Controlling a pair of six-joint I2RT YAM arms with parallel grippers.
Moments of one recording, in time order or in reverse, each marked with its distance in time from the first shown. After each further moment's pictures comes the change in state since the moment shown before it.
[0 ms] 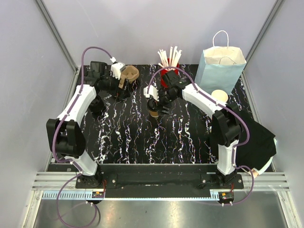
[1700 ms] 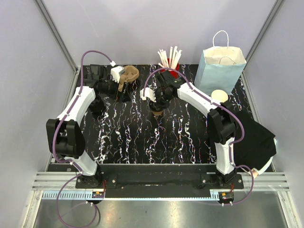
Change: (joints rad) left arm 0.035 -0.008 -0.059 -0.019 0.103 0.010; right arm 0.029 0.073 0.090 -0.059 0.080 -0.073
